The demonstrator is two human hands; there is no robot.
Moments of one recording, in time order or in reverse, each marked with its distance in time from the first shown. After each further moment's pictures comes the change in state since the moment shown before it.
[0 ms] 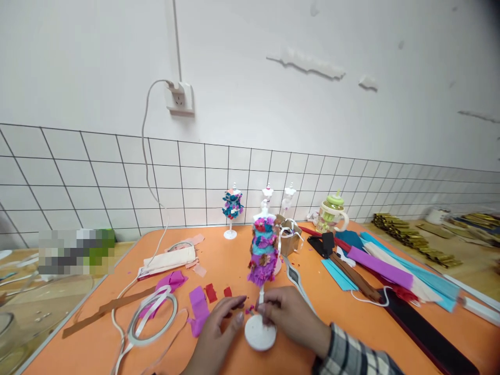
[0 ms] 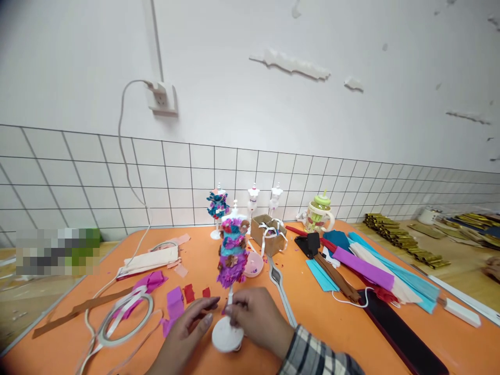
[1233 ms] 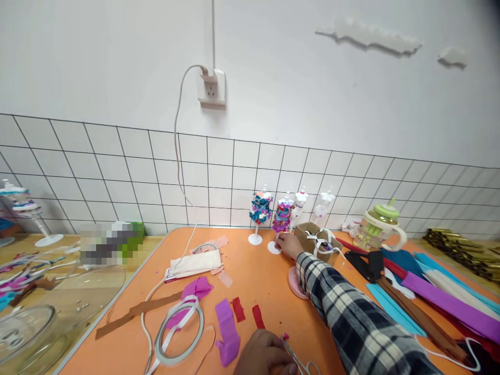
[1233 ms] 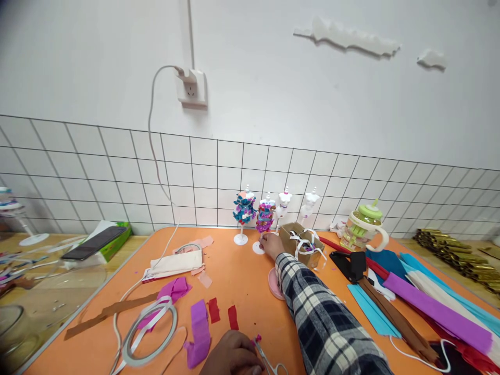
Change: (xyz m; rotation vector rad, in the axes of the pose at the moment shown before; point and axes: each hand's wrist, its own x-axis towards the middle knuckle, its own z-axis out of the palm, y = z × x) left_hand 0.010 -0.057 0.018 0.323 -0.306 0.323; right_hand 0.254 0.067 -0.055 -0.634 0.116 0.246
